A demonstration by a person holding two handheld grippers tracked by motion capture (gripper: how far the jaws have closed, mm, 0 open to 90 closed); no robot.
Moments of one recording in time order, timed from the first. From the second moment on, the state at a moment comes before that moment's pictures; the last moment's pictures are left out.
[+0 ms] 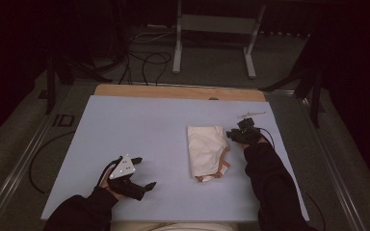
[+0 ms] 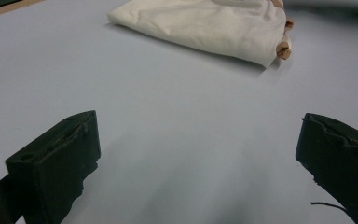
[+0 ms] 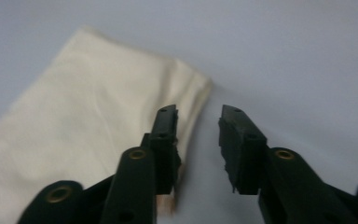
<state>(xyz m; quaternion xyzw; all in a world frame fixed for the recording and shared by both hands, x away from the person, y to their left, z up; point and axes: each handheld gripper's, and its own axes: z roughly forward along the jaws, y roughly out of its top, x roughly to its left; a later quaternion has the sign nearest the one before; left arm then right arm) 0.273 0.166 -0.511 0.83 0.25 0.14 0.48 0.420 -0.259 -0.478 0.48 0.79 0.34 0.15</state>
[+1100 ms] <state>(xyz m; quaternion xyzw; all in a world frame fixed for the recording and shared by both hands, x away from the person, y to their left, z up) 0.272 0.169 -0.509 0.83 0.25 0.14 0.48 0.469 -0.238 -0.490 0.49 0.80 0.31 0.15</state>
